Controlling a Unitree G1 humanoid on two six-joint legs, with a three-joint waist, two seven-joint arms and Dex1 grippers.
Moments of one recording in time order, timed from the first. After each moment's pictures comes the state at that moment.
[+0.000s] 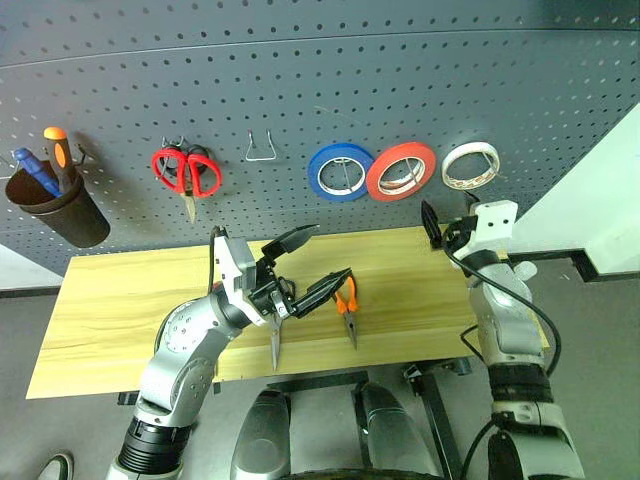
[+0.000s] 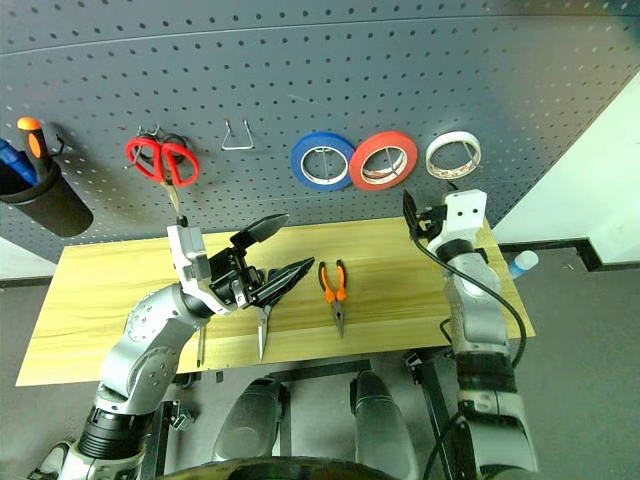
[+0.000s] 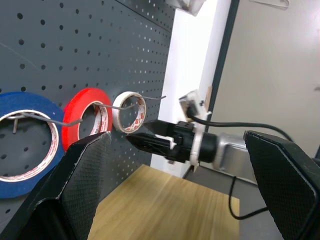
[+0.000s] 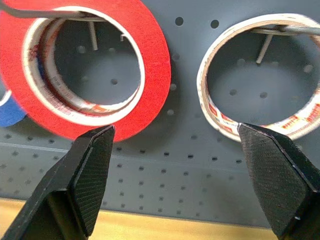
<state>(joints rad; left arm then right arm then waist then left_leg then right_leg) -0.08 0.29 -0.10 -0.40 -0.58 0.13 -0.79 -0.28 -0.28 -0.18 0.10 0.18 -0.01 0.28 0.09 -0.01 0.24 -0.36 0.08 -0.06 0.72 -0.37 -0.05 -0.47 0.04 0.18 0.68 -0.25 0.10</state>
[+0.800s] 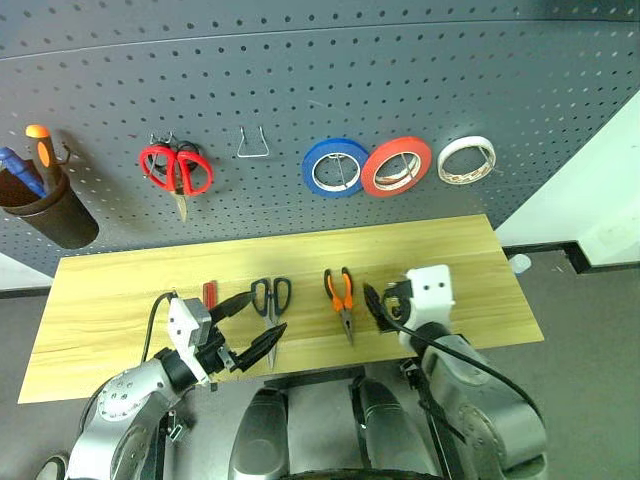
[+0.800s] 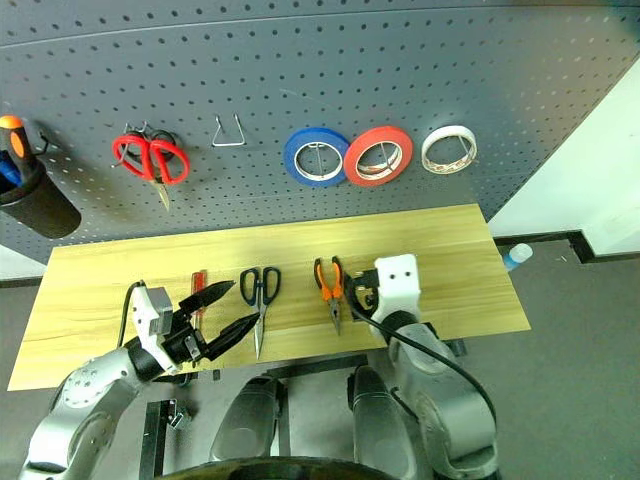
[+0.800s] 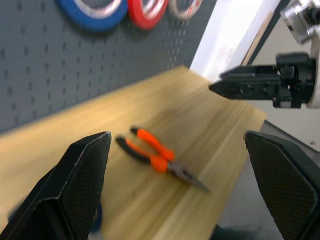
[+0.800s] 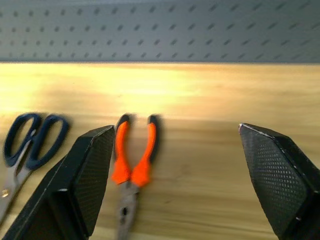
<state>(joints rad) 0.32 0.47 0.06 -0.39 -0.55 0.14 -0.80 0.10 -0.10 0.20 -0.70 0.17 0.87 -0.04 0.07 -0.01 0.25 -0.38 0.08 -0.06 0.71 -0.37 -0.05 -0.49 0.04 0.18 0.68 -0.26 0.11</state>
